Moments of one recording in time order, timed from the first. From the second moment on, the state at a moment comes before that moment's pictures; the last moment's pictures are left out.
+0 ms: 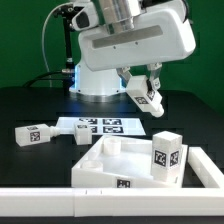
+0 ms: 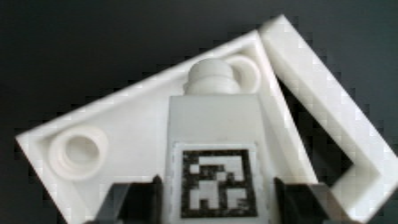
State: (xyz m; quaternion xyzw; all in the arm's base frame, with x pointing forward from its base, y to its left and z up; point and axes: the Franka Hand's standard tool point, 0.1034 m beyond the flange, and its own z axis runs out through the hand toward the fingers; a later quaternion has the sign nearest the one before) arm 0.521 0.048 0.132 -0.92 0.37 0.00 0.14
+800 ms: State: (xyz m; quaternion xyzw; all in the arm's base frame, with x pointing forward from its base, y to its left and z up) arm 0.564 0.021 0.128 -0.92 0.31 -0.23 0.07
